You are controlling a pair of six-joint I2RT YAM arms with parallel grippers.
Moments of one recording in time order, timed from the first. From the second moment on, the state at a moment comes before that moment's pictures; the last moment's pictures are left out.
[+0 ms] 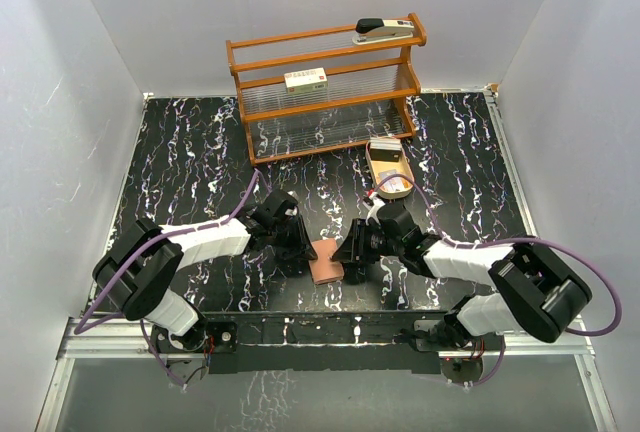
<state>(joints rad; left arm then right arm) -0.76 1.52 0.69 -0.16 0.25 -0.95 0.67 1.33 0.40 0.30 -0.39 0.79</state>
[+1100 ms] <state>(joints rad) -0.76 1.52 0.69 -0.14 0.25 -0.98 0.67 1.37 0.49 0.15 -0.31 0.75</state>
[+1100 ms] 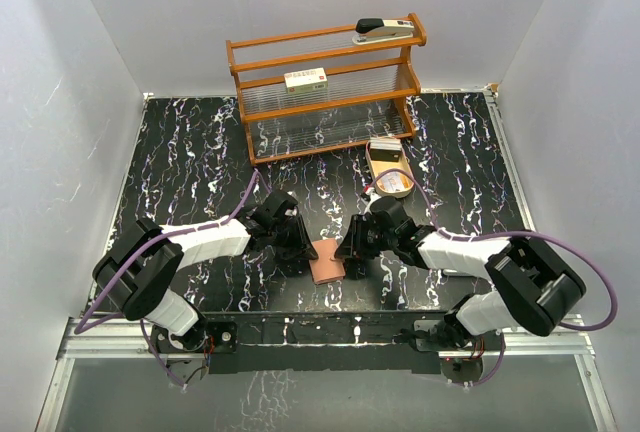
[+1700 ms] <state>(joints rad) -0.76 1.52 0.69 -0.14 0.25 -0.98 0.67 1.41 0.49 0.19 -0.36 0.73</state>
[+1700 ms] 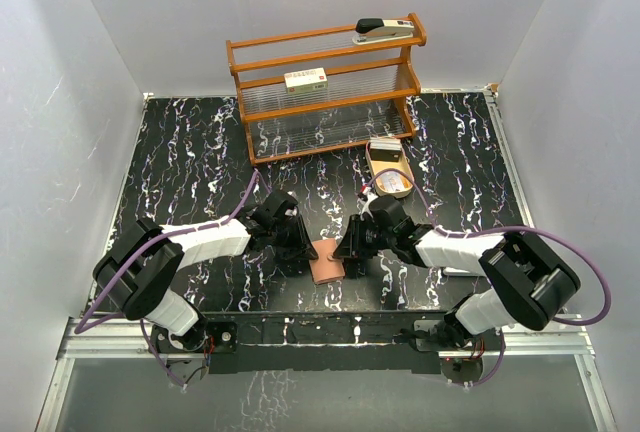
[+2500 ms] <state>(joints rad) -0.76 1.52 0.69 -0.14 0.25 -0.99 0.69 1.46 0.60 0.05 -0.35 0.66</state>
